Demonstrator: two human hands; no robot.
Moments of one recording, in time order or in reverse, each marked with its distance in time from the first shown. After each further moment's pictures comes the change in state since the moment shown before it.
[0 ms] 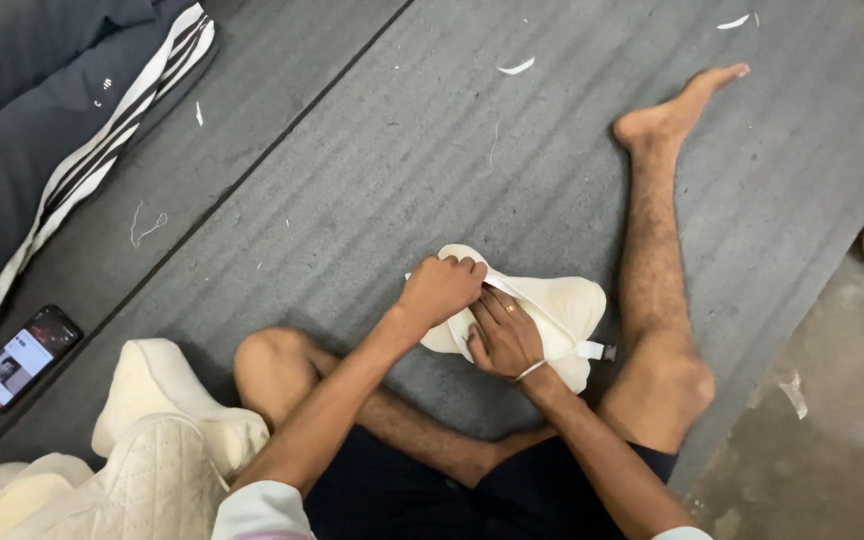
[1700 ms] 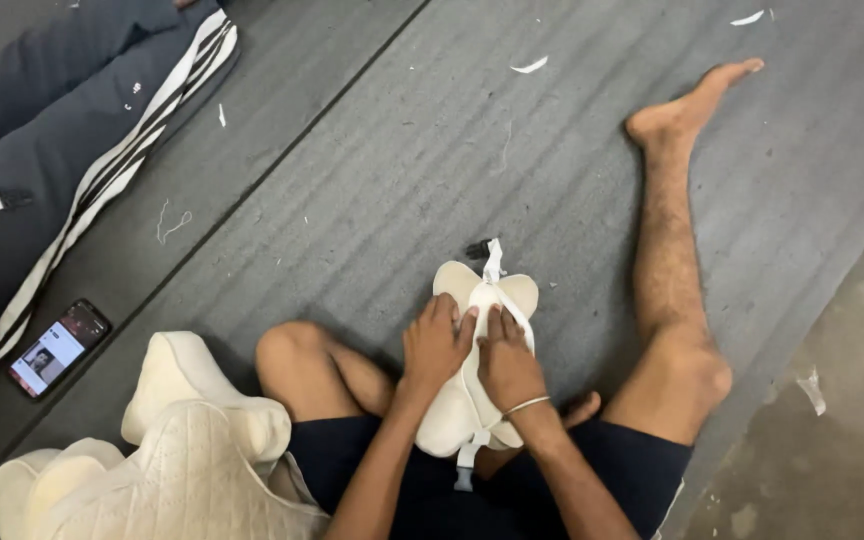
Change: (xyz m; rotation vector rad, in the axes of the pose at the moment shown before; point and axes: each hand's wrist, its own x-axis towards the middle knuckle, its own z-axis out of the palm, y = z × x) left_hand -0.076 0.063 -0.025 -0.636 0.170 -0.835; right_hand -0.021 -0.059 0.000 -0.011 -0.077 0.507
